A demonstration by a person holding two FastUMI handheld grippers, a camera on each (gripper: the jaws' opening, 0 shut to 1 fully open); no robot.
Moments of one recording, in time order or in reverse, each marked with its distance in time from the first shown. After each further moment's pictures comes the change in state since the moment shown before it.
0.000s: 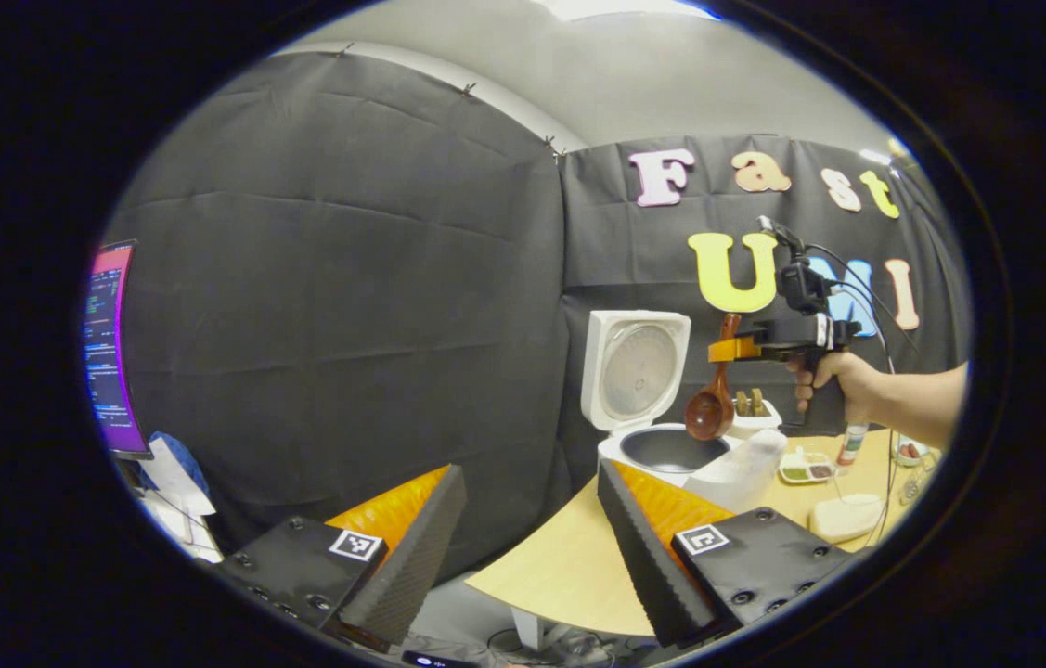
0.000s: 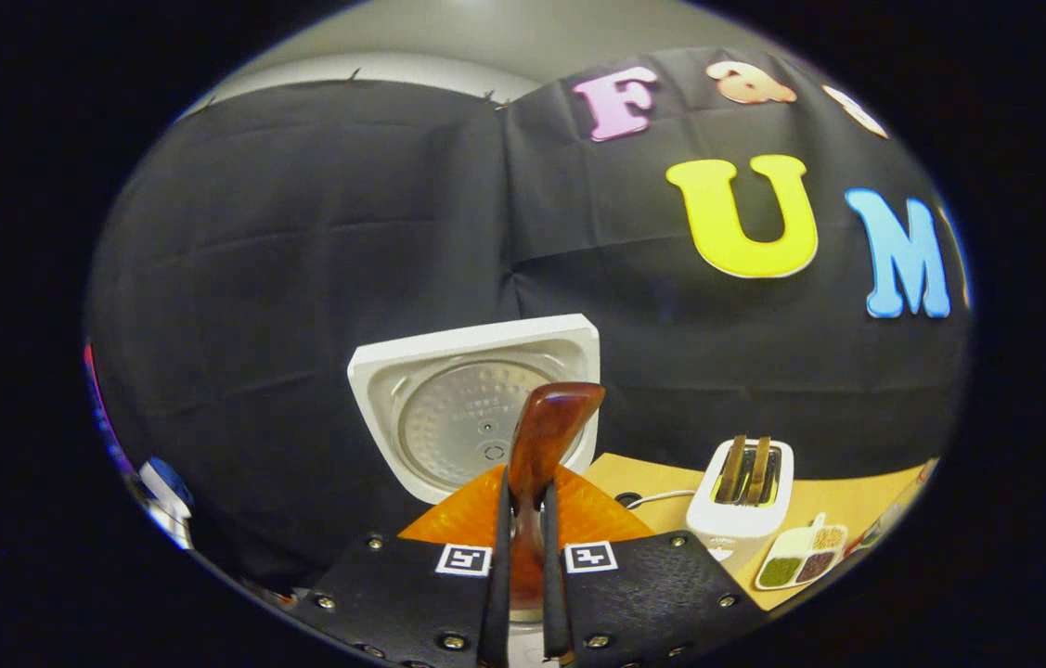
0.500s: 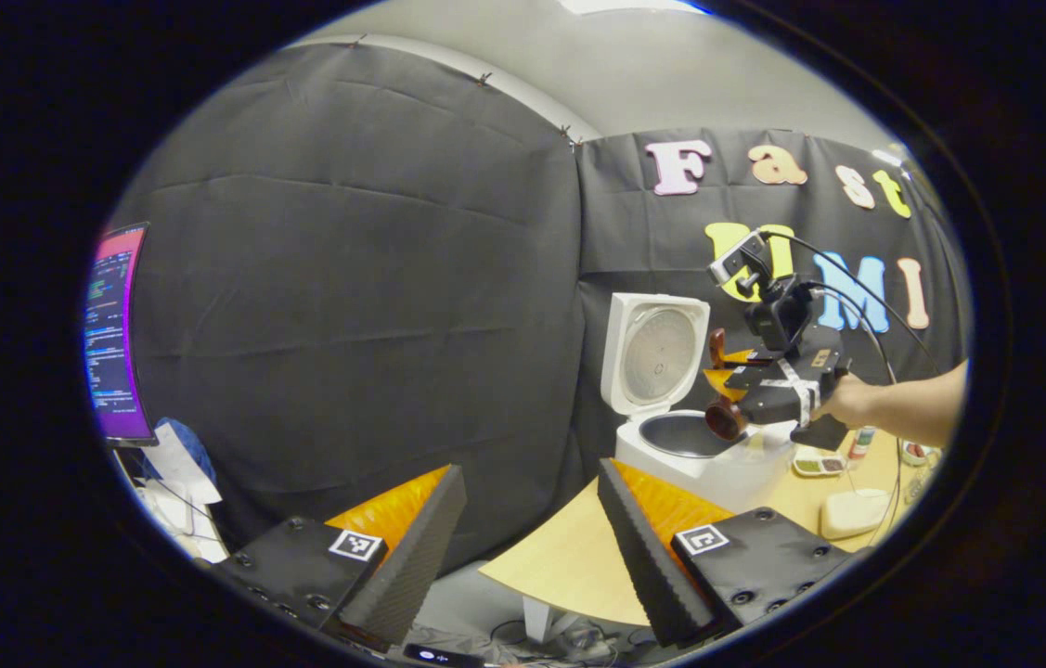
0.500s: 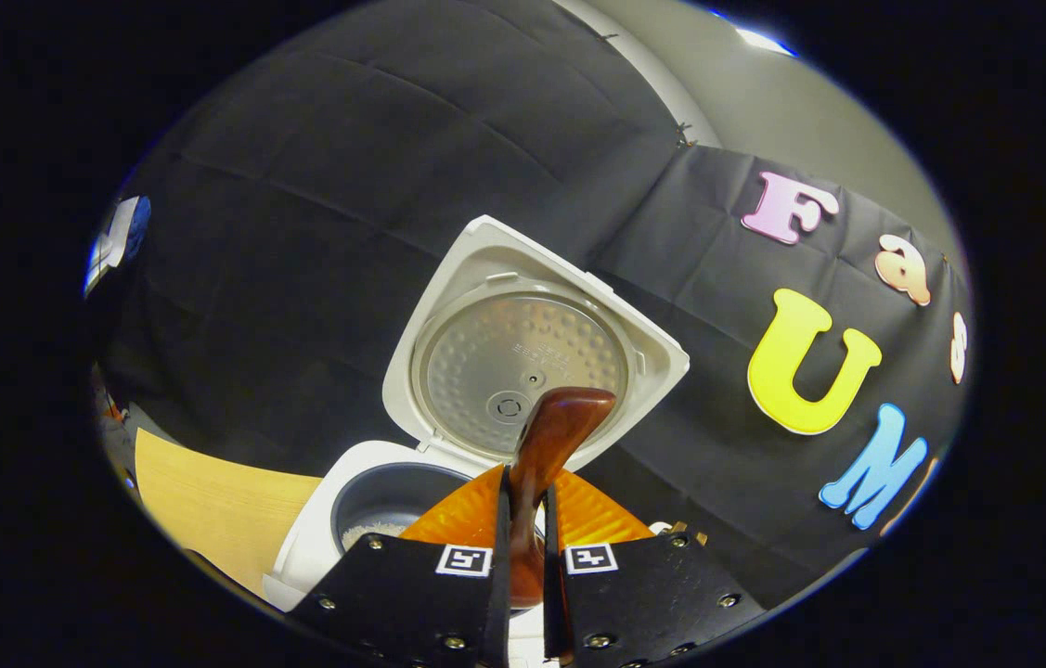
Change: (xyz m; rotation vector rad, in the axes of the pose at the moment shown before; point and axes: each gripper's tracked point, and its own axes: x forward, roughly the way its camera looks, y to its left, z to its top) left arm 0.000 0.024 -0.025 -0.014 0.044 0.050; right arm 0.036 0.016 -0.064 -0.731 0.033 -0.070
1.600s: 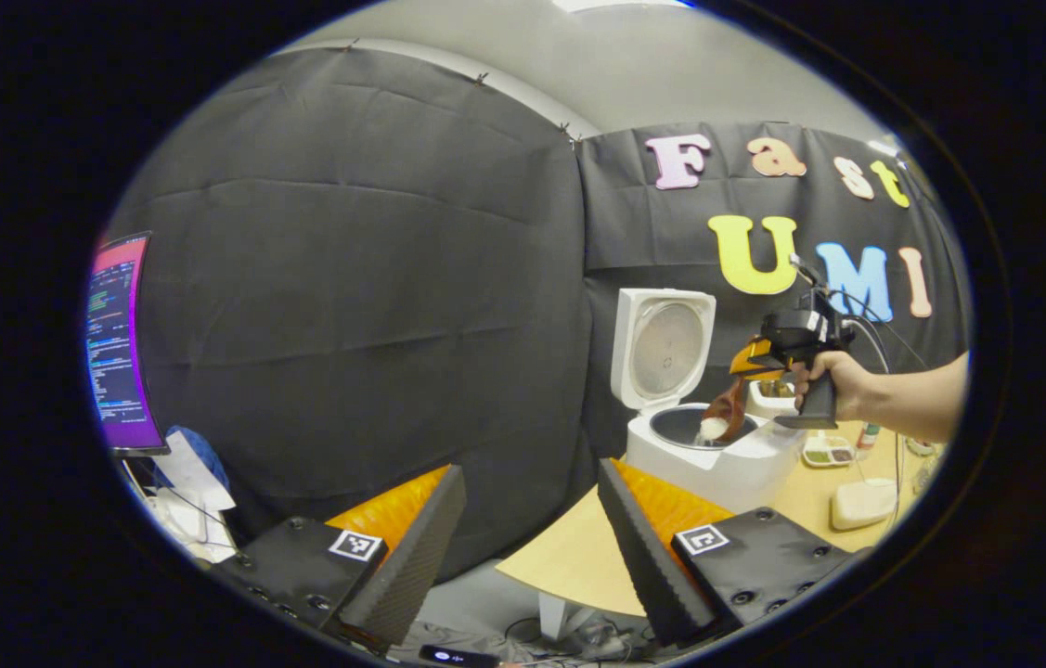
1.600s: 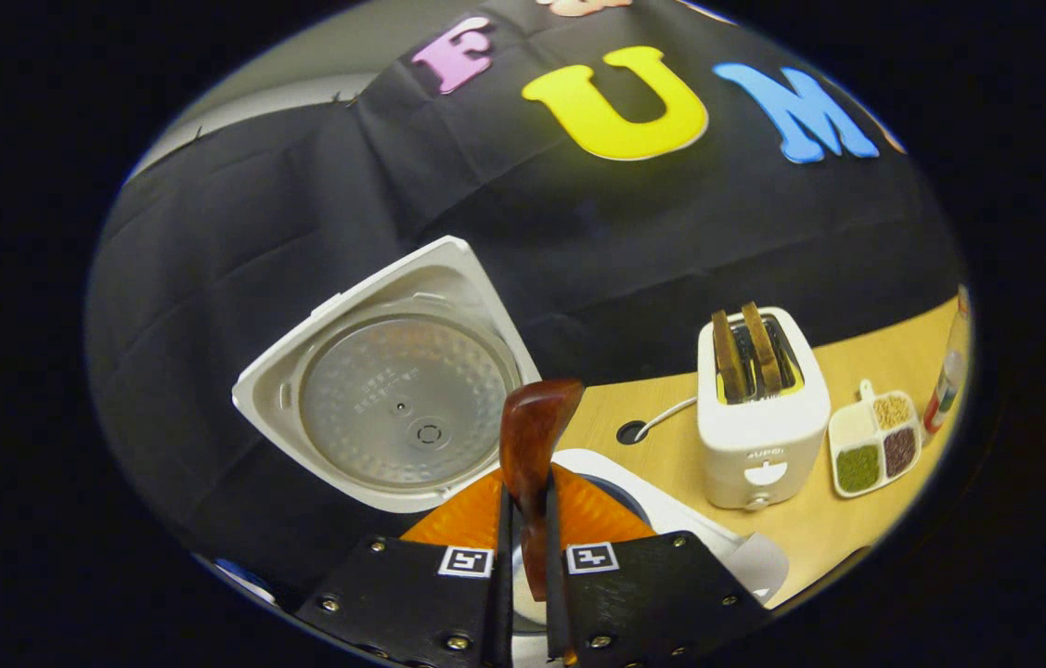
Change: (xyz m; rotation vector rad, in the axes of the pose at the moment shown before) left arm -0.007 0.013 -0.002 0.025 0.015 0.026; right arm 0.026 -0.033 -0.035 0.912 0.156 -0.030
